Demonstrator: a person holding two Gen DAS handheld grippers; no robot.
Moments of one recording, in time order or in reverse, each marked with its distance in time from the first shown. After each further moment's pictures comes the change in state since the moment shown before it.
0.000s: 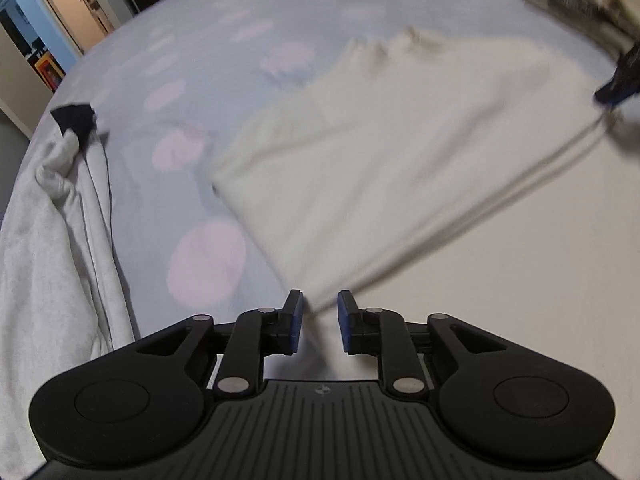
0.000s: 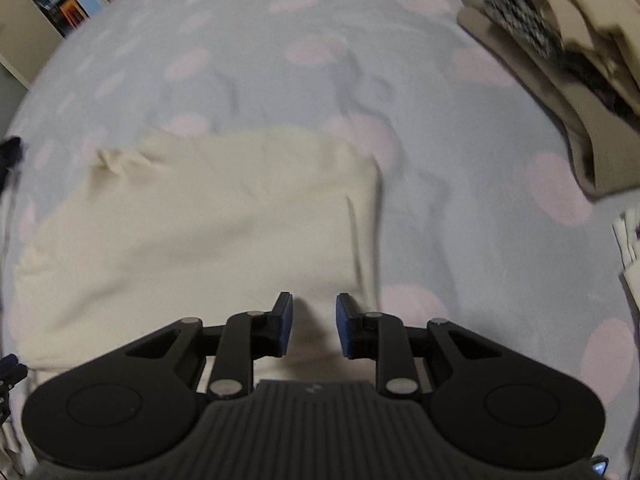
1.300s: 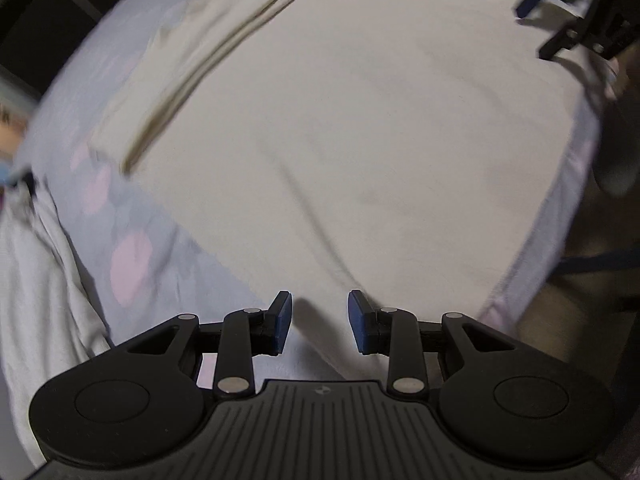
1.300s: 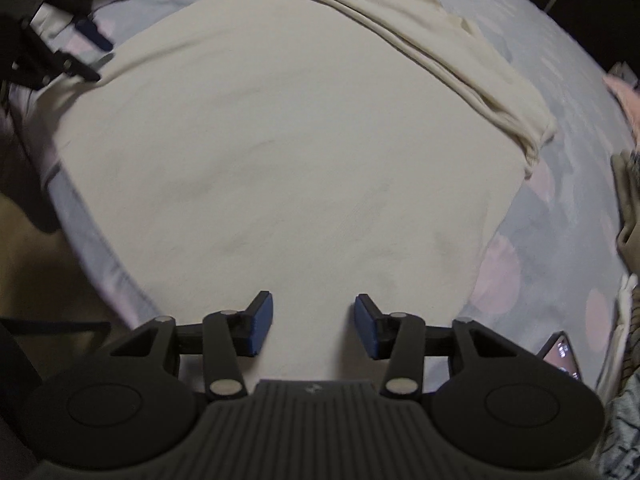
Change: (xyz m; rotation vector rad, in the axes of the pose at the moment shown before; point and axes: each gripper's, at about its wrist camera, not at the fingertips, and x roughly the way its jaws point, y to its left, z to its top) left arm -0.095 -0.139 -0.160 0.492 -0.029 -0.039; right arm -0.095 0.027 -0.312 -1.015 -0.031 0.016
